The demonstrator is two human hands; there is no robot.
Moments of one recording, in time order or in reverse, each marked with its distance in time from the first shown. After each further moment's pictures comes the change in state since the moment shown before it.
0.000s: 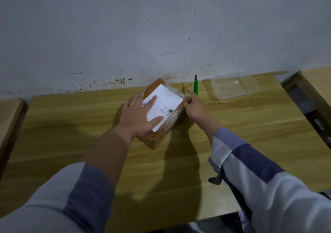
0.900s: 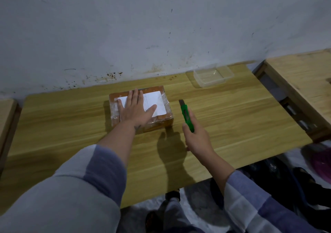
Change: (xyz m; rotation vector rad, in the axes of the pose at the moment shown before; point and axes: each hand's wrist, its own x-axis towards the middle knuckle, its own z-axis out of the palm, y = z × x) left_hand -0.041 0.033 0.004 -0.124 -0.089 -0.145; right_hand -0.183 0.057 0.002 0.048 0.160 -0.096
